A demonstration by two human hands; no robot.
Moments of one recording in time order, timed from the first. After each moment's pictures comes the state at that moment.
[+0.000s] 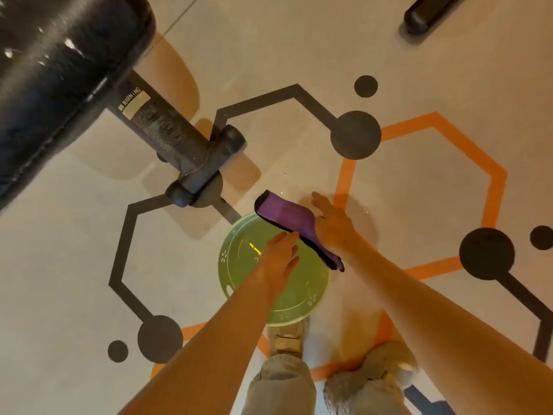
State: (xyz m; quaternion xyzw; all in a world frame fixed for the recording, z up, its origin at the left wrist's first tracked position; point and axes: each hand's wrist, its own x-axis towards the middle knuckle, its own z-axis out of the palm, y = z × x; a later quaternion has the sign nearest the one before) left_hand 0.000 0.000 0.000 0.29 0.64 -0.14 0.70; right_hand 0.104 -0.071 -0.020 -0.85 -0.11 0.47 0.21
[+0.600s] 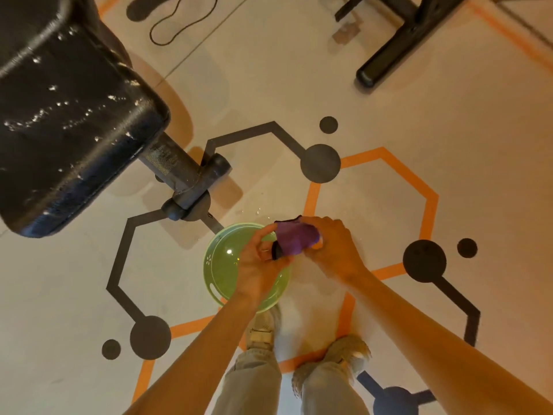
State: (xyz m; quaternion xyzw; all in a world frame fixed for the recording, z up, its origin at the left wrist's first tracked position) left_hand 0.012 -0.032 0.139 0.54 0.49 -0.04 0.68; right_hand 0.127 -0.139 0.127 -0.86 -0.23 0.38 0.25
